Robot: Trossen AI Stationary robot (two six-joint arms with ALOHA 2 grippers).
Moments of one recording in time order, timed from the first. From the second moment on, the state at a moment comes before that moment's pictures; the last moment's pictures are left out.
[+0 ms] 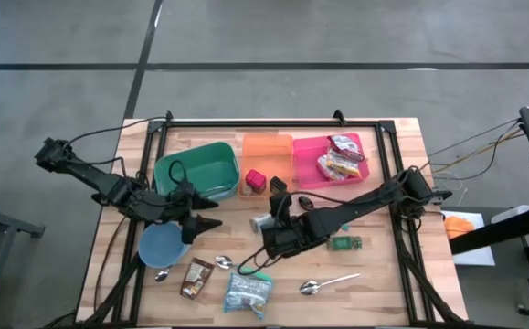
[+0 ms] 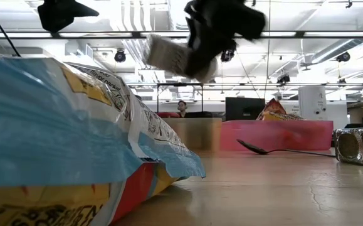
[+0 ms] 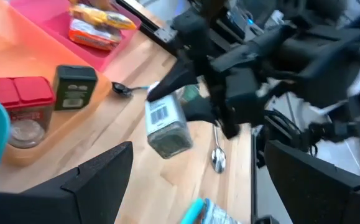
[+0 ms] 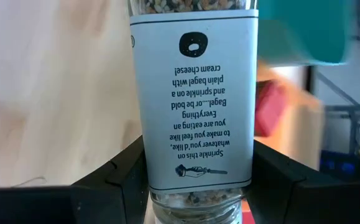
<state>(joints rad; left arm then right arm) -0.47 0.91 0.76 -0.28 -0.46 -0.82 0.34 1.97 1.65 -0.86 0.61 -0.04</state>
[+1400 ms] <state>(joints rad) -0.39 1.11 0.76 -0.07 -0.66 -0.99 0.30 1.97 1.79 -0.65 0.74 -0.02</state>
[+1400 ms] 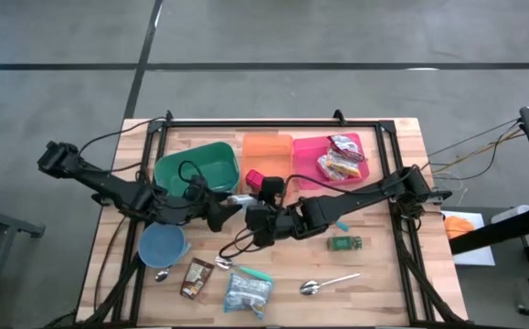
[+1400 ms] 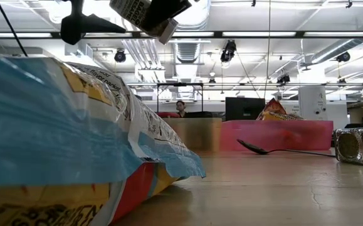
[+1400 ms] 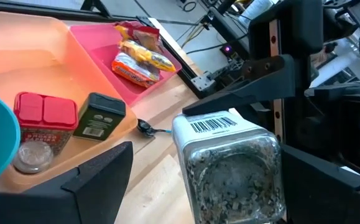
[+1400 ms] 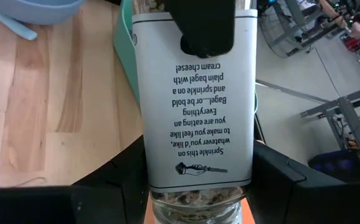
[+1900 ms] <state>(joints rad) -0.38 1.11 0.76 -0.06 -0.60 -0.95 0.30 1.97 1.78 -0.61 0.76 -0.10</state>
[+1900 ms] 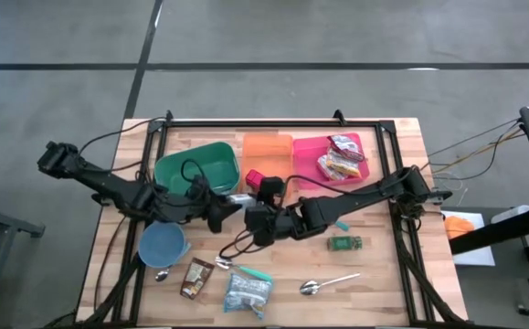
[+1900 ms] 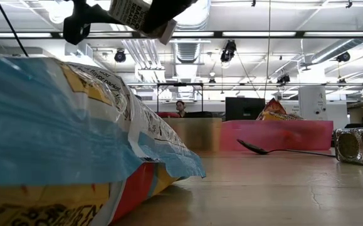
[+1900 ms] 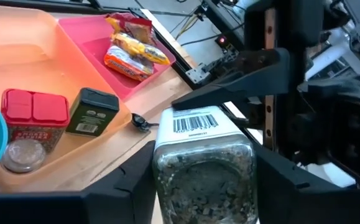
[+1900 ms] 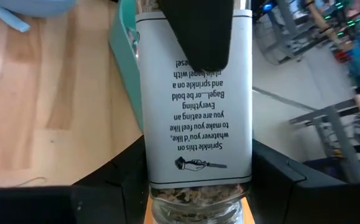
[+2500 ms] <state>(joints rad) -0.38 1.10 0.76 -0.05 -0.54 -0.81 0.32 1.97 1.78 -0.58 0.79 -0.13</state>
